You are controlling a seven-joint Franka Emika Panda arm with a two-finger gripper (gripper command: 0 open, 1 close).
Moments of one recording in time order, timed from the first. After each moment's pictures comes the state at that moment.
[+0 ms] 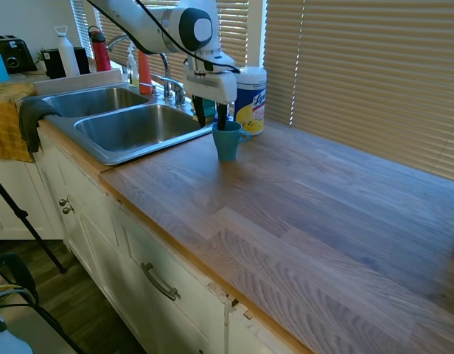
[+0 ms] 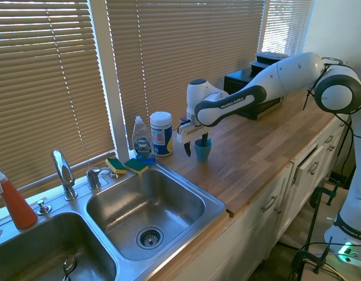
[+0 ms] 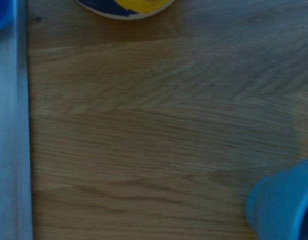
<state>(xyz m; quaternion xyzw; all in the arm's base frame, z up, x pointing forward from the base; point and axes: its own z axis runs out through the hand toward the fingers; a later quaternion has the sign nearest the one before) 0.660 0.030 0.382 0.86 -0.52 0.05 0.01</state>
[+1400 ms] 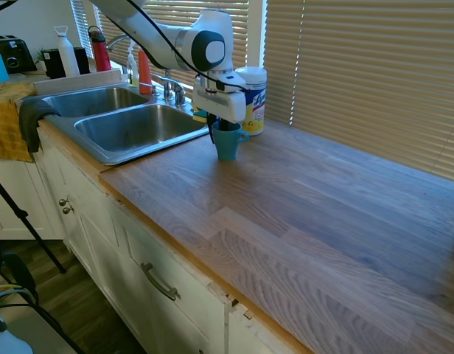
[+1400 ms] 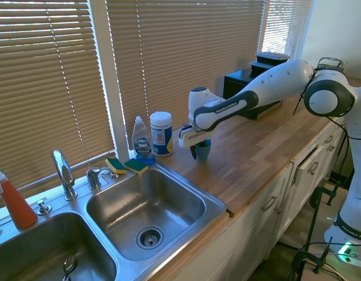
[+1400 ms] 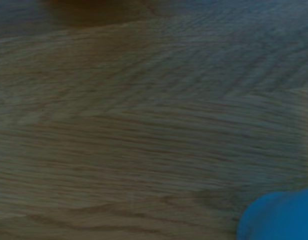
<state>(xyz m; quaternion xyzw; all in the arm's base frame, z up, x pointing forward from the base) 0.668 -0.001 0.344 0.85 -0.53 0.03 -0.01</state>
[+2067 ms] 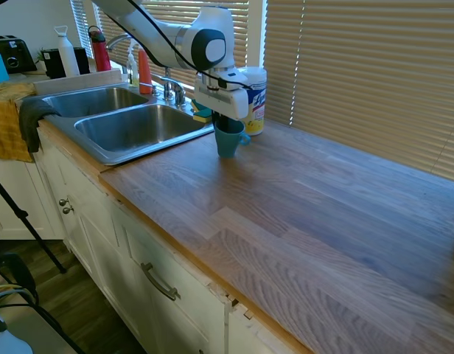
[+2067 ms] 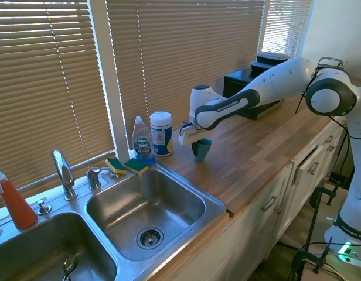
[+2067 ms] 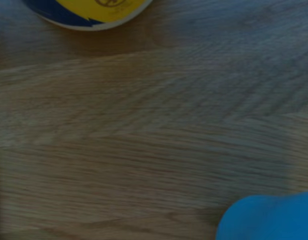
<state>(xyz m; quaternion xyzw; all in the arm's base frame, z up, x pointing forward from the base) 0.666 0.000 0.359 0.85 -0.52 0.05 -0.03</state>
